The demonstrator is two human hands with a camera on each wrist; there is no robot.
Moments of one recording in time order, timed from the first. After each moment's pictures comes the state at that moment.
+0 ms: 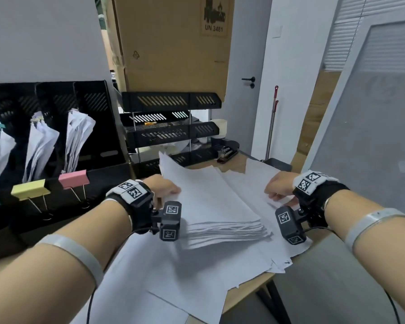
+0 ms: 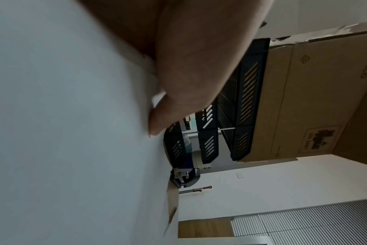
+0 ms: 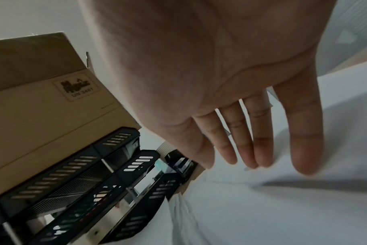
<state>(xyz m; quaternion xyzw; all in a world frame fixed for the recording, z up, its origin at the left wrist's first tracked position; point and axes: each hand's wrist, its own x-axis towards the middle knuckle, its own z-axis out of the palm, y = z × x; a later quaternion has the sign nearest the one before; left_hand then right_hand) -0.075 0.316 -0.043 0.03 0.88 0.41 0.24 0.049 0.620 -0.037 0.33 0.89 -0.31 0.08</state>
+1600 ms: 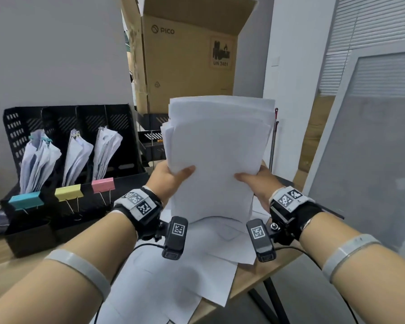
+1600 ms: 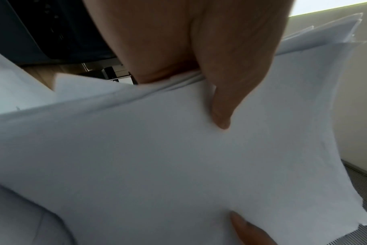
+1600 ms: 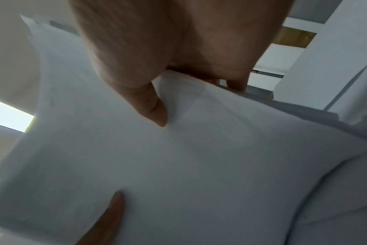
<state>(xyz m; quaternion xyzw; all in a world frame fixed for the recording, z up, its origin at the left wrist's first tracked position) -0.017 0.292 -0.013 0.25 0.63 0.73 0.02 0.063 0.522 -0.018 0.11 0.72 -0.65 -0.23</state>
